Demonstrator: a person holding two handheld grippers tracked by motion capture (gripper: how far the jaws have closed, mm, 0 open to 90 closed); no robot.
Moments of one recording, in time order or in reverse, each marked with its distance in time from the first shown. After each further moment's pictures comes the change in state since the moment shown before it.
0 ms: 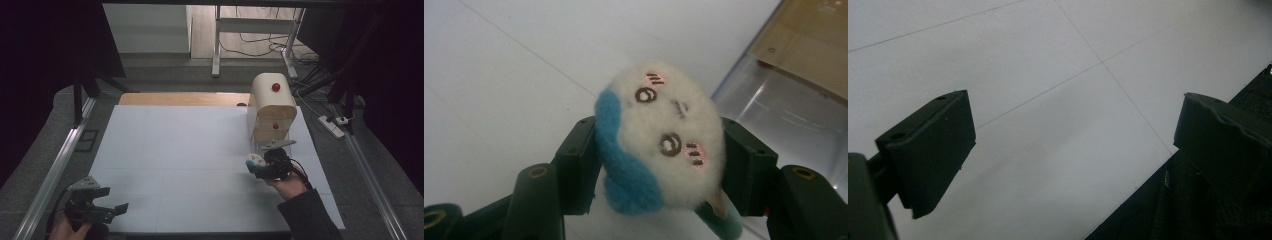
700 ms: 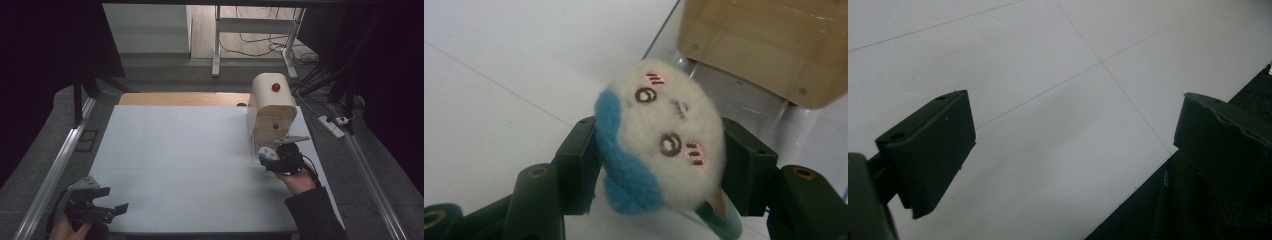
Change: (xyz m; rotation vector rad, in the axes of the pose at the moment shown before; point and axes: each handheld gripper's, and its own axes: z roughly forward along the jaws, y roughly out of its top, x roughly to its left) left arm 0.000 0.000 0.000 -0.001 -0.003 0.000; right arm -0.032 -0.004 -0.009 -0.031 -0.099 0.084
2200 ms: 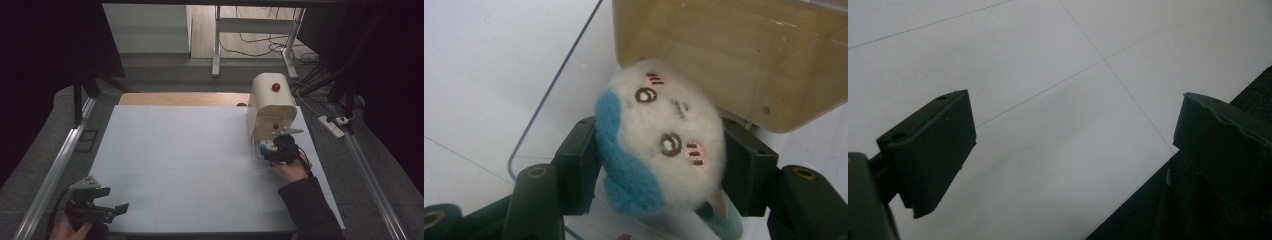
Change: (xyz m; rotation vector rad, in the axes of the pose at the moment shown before) left arm 0.000 0.001 0.001 0.012 0.008 -0.002; right arm -0.025 0.010 0.042 0.003 -0.103 0.031
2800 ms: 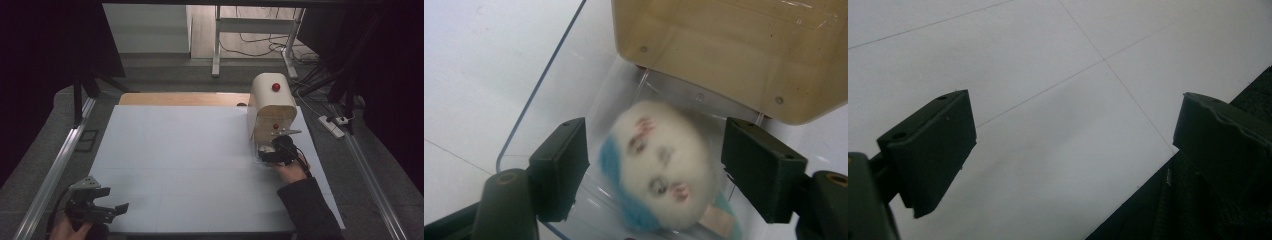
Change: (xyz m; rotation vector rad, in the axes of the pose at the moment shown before) left arm 0.000 0.000 0.000 0.000 0.001 0.000; right arm 0.000 -0.003 0.007 0.022 0.009 0.019
